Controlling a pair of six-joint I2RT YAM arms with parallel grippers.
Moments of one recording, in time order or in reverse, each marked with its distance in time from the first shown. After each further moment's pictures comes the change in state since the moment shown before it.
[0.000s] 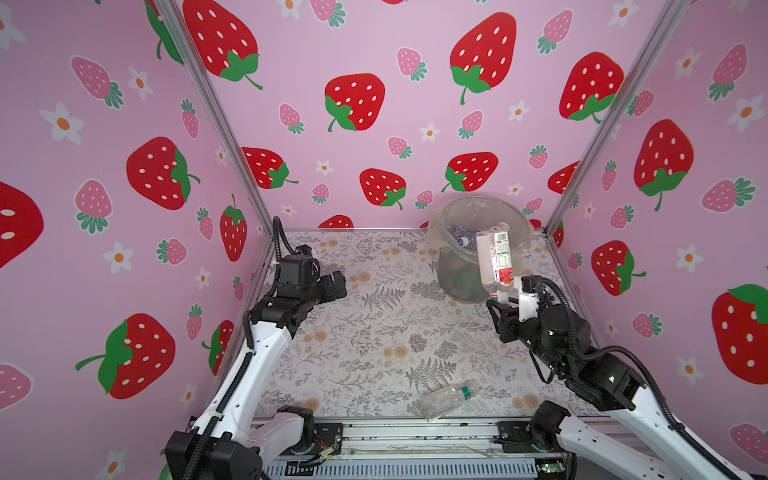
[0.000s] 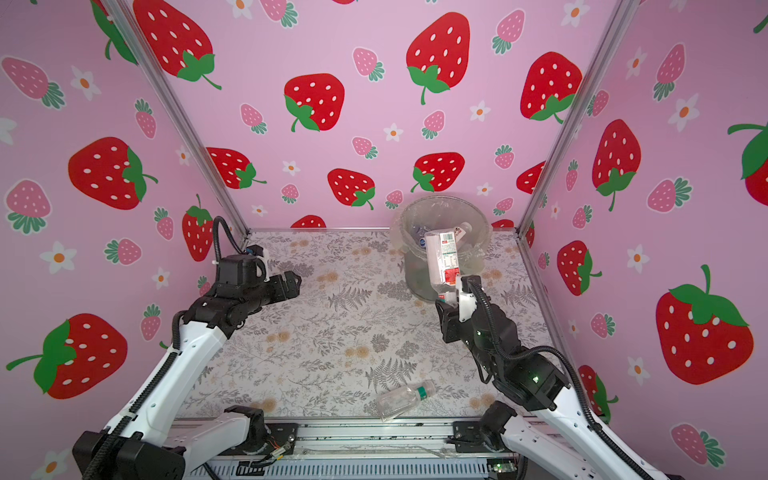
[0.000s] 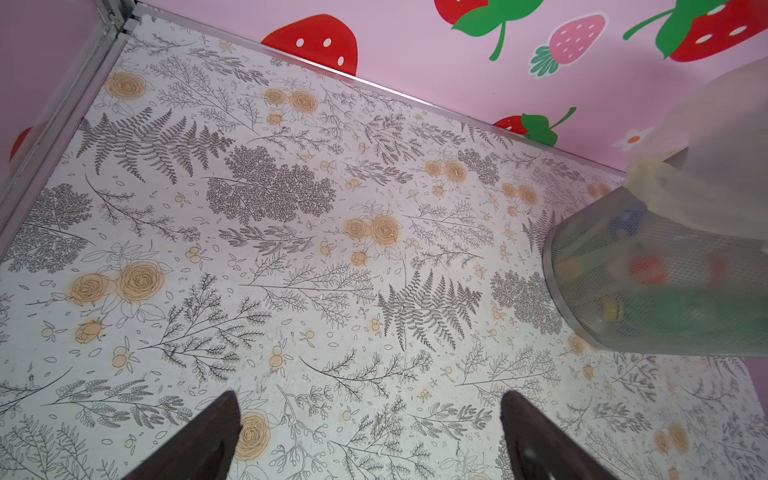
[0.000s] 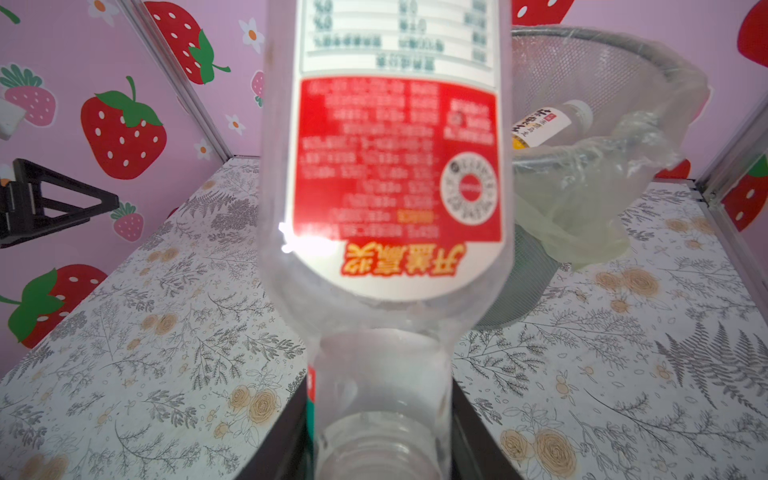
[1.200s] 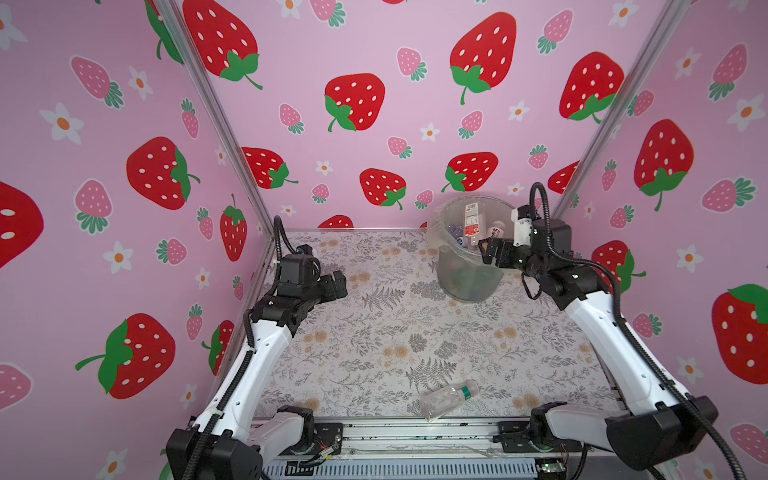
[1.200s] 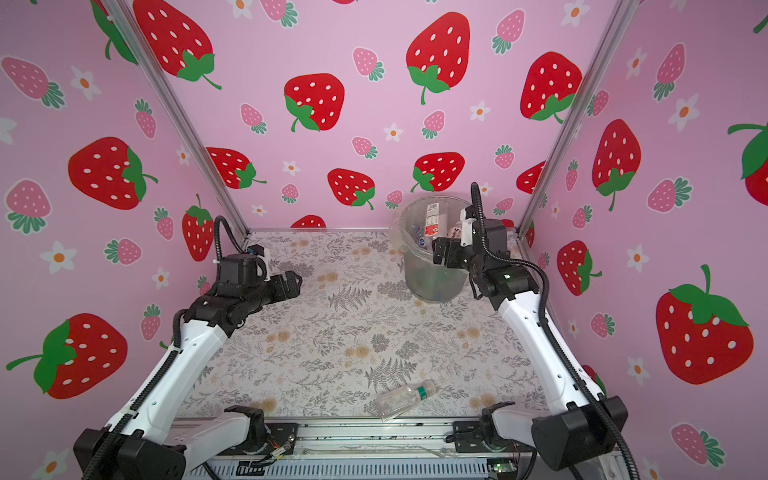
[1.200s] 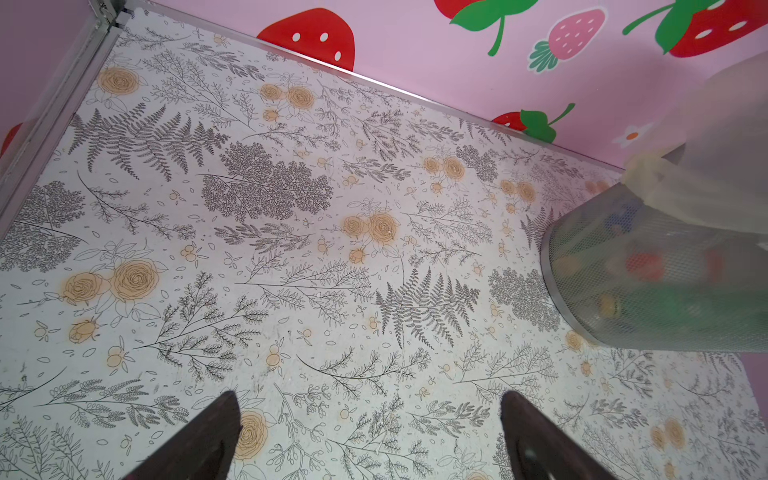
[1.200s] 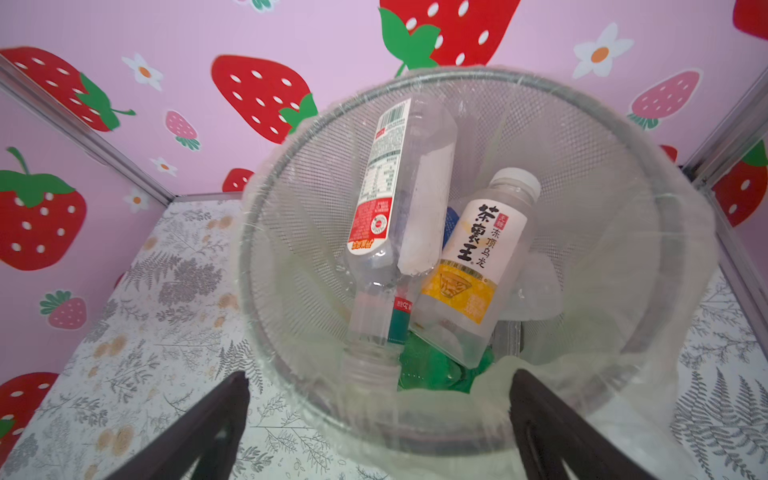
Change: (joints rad) left arm 0.000 0.006 0.006 -0.004 0.009 0.000; right arm -0.489 0.603 0.490 0.030 -0.393 -0.052
